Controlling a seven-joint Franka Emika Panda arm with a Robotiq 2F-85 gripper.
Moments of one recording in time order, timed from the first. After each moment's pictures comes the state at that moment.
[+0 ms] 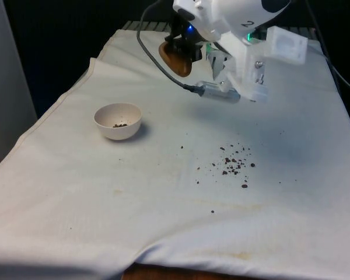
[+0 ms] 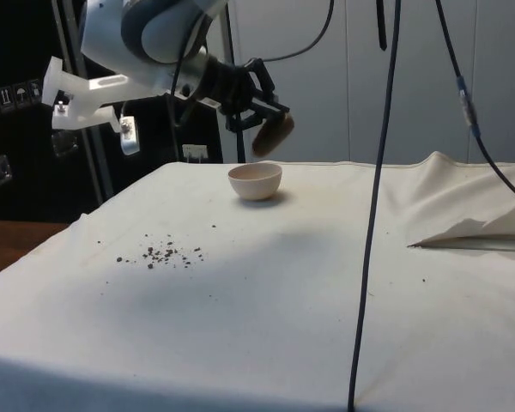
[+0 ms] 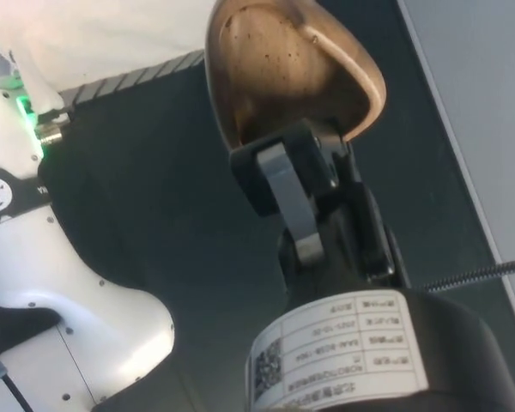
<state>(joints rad) 0.04 0.58 0.05 -1.59 -0.63 1.31 1.00</state>
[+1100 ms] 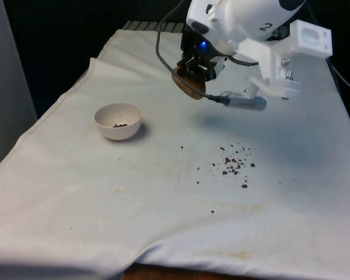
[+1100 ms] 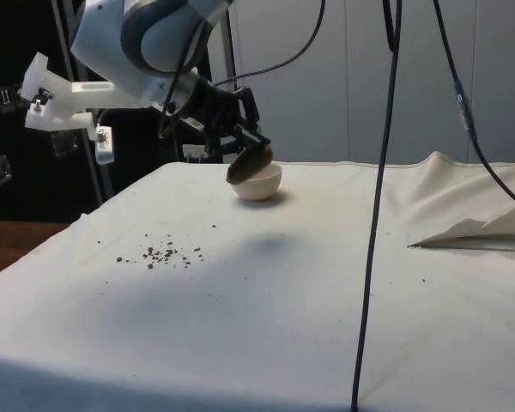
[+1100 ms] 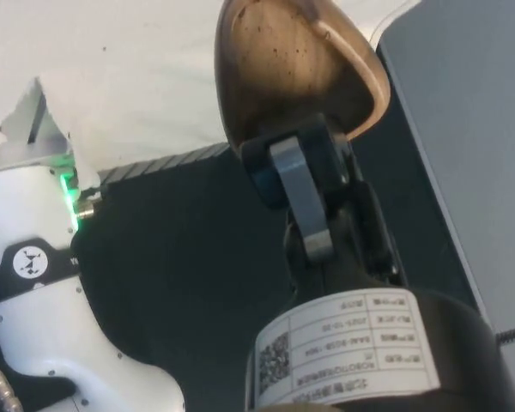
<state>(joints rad) 0.04 0.60 0.07 -1.62 -0.58 1.49 1.06</state>
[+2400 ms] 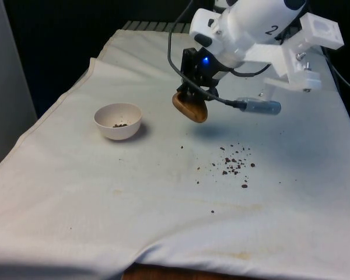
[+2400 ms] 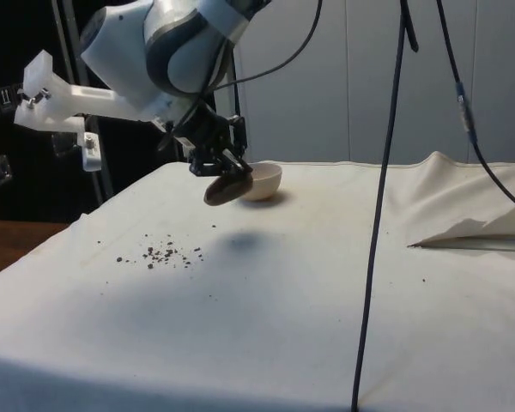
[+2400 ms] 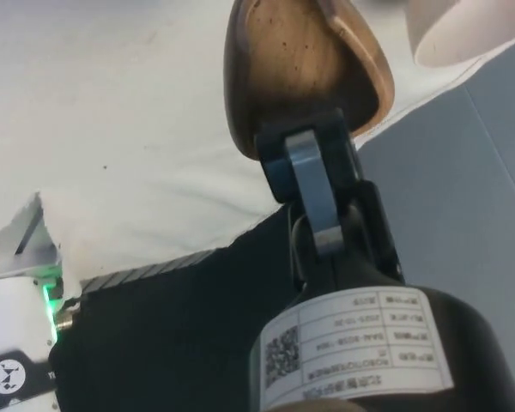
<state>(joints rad) 0.04 0.58 0.05 -1.72 -0.62 1.79 1.14</state>
